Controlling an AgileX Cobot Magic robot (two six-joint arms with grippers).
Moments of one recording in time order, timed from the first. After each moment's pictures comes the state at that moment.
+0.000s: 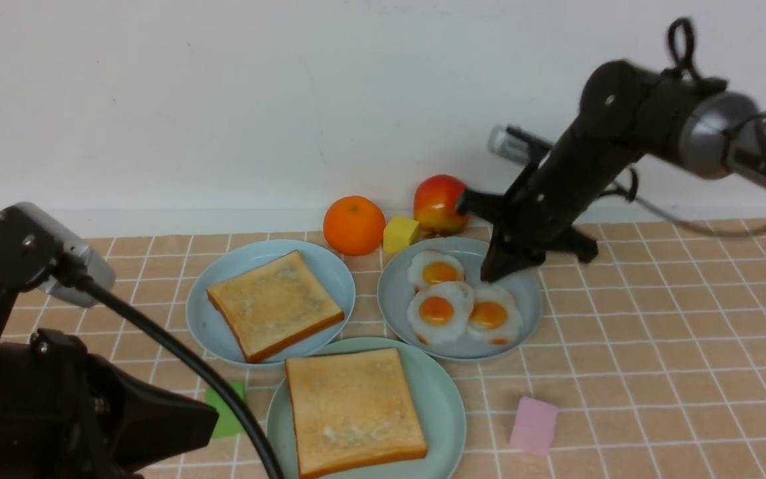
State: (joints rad) right arm 0.29 2.20 -1.86 0.39 1.03 0.34; left arm -0.21 0.89 -0.70 -0.75 0.84 0.75
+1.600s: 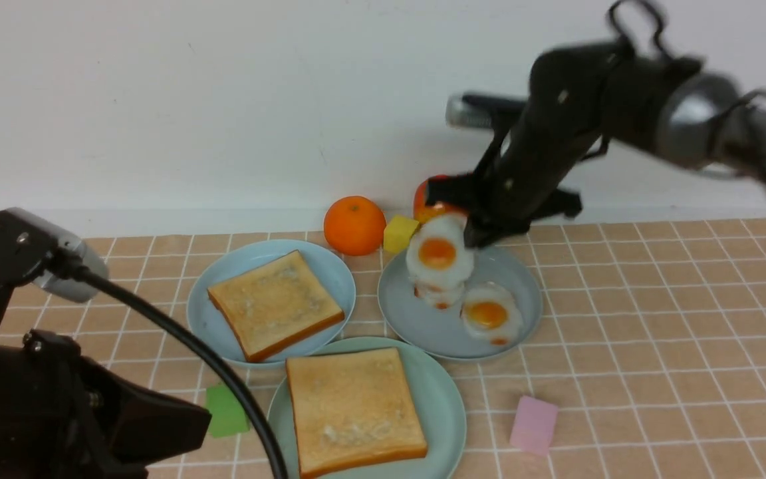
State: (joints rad) right arm 0.42 2.04 -1.84 0.13 0.96 0.26; left arm -0.21 0.88 -0.70 -0.70 0.84 0.64
